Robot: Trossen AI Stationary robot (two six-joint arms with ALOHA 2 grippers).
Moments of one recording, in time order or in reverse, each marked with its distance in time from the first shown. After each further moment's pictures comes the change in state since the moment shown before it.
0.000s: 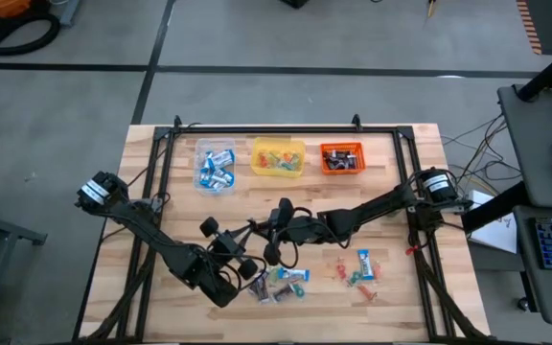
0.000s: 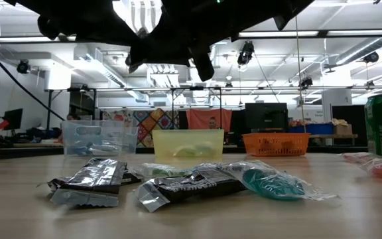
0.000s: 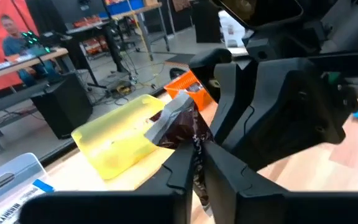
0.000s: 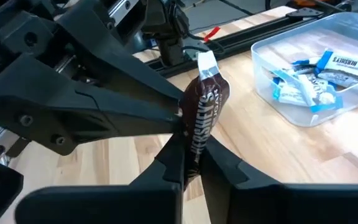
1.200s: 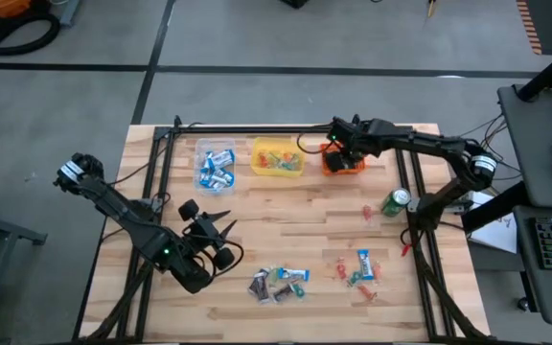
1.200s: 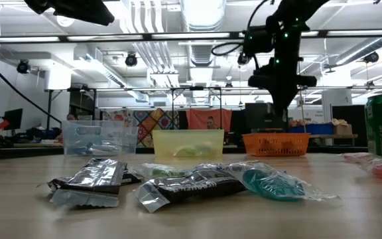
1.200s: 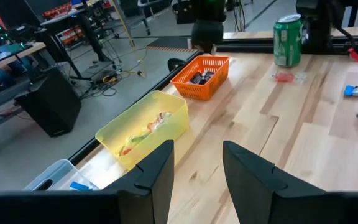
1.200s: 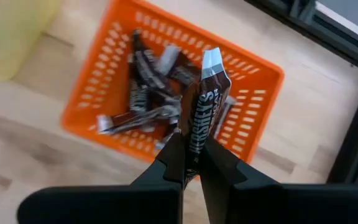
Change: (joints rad) left arm -0.033 -0.297 -0.015 -0.336 0.115 0.018; right arm -0.751 -0.364 -0.018 -1.347 -0.102 0.173
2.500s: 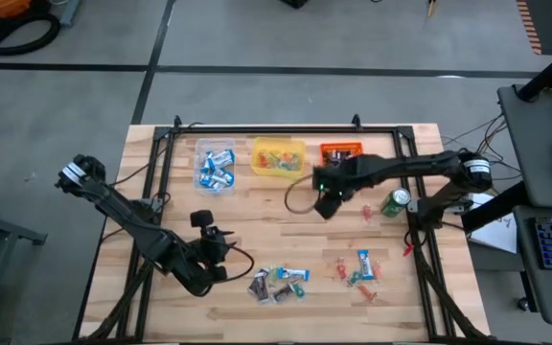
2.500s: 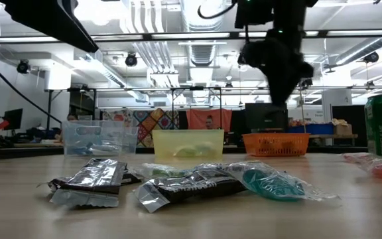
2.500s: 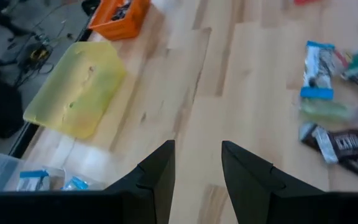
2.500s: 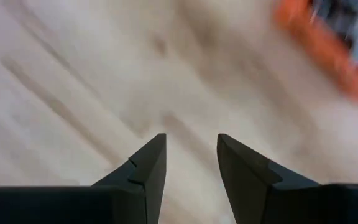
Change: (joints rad) left arm -0.004 0.029 -0.010 0.003 0.384 0.248; right arm 0.410 0.031 0.055 -0.071 -0.171 0.112
